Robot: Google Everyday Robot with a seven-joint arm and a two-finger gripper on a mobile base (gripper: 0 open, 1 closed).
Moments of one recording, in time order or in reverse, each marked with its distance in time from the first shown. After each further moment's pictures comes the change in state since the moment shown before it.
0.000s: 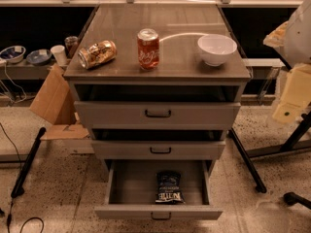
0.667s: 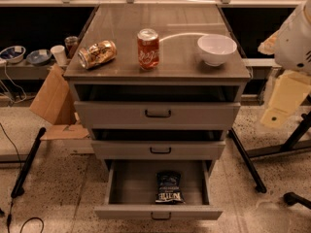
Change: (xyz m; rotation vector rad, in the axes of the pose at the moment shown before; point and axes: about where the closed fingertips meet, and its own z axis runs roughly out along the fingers) arm -0.008 0.007 0.013 -0.018 -0.016 0.046
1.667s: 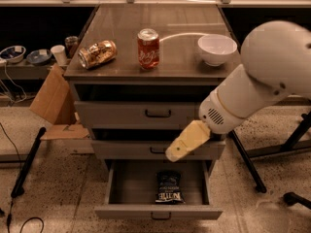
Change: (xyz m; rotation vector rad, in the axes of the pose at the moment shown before) arm -0.064 0.064 0.157 -0.251 -0.134 0.536
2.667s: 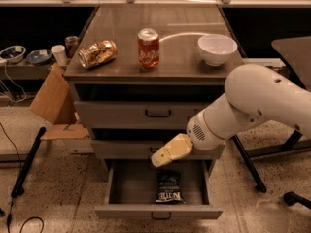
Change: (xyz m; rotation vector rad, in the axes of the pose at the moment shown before) arm 0.005 0.005 0.075 -0.105 -0.046 0.215
